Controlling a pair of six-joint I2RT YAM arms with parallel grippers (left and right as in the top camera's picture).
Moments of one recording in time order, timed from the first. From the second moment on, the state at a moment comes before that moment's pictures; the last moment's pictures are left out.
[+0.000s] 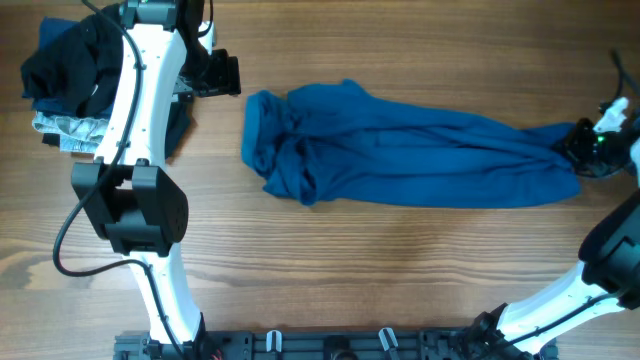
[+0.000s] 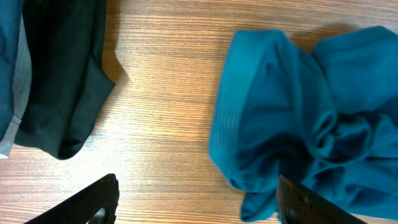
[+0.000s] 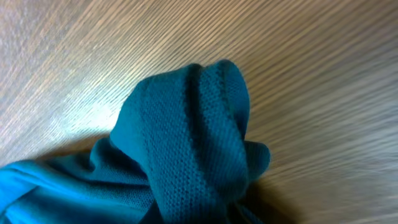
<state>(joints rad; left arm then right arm) -0.08 2.15 2.14 -1.43 0.03 -0.19 -0.65 1.97 1.39 -0.75 -0.37 0.05</state>
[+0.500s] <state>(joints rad) -0.08 2.15 2.14 -1.41 0.03 -0.19 -0.44 1.97 1.58 -1.06 -0.59 -0.08</state>
